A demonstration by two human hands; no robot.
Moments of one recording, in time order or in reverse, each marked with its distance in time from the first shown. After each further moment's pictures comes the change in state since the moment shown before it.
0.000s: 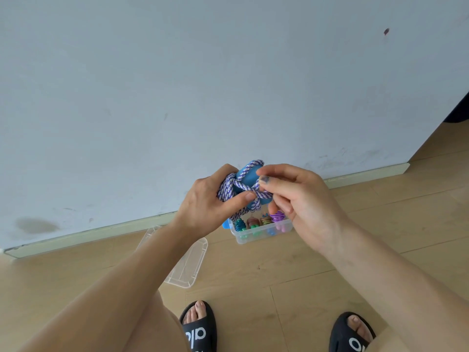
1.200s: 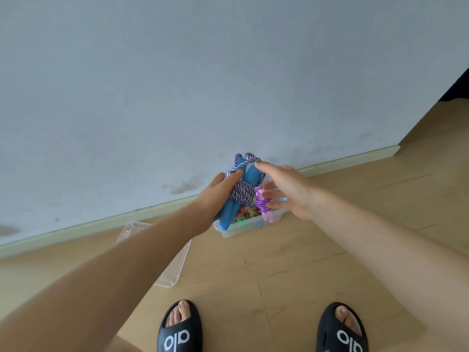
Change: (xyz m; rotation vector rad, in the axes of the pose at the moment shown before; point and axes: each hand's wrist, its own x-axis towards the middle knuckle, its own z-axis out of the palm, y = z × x) left_hand 0.062 -0.052 0.086 -0.729 -0.244 -0.765; right_hand 0.105 0.056 -0.059 -0.266 0.142 0.426
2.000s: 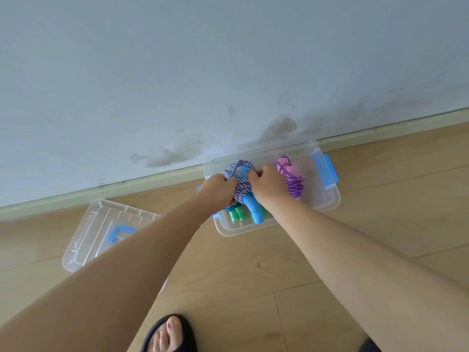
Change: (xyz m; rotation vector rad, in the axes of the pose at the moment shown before) left_hand 0.222 -0.132 -0.069 0.506 0.189 -0.360; right_hand 0.281 0.155 0.084 -0.570 0.210 -0.016
